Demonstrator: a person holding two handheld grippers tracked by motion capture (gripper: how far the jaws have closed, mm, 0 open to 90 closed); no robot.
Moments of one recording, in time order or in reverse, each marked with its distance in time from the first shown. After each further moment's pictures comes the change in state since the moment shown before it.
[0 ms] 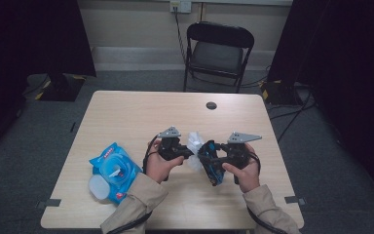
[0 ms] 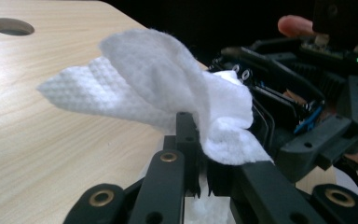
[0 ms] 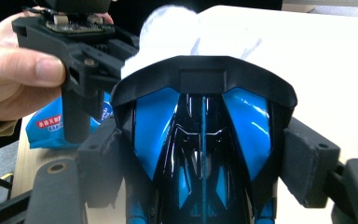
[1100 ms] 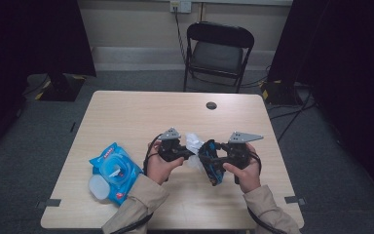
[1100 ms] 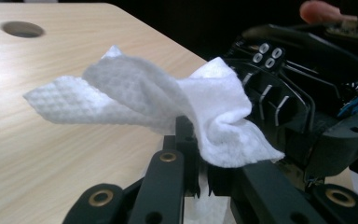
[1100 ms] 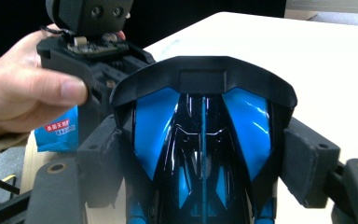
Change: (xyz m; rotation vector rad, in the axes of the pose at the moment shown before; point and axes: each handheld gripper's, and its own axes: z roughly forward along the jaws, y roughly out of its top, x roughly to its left) left arm -0.003 -0.007 0.008 0.020 0.022 0.033; right arm 0.004 0.004 -0.003 -0.019 0.013 -0.008
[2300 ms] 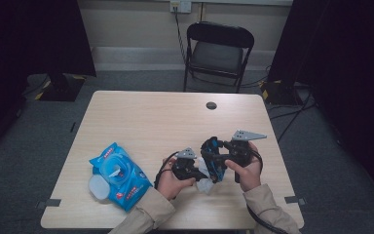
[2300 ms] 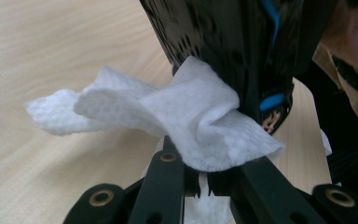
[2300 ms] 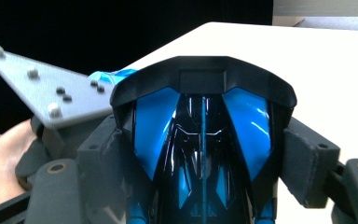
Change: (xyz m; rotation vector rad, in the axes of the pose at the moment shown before) left arm -0.026 -0.046 0.035 0.164 -0.141 -0.011; right arm -0.008 0.000 -0.004 -0.048 -0.029 0.054
